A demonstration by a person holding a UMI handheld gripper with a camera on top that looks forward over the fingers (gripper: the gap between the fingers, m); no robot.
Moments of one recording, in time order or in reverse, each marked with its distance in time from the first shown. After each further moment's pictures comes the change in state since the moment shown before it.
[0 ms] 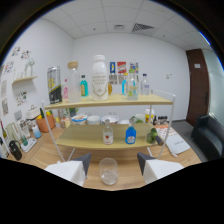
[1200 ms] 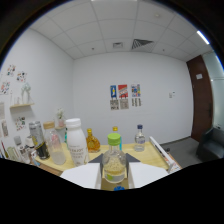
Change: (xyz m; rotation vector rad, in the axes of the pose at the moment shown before) arm 0.053 -0.195 0.060 0.221 -0.053 0.026
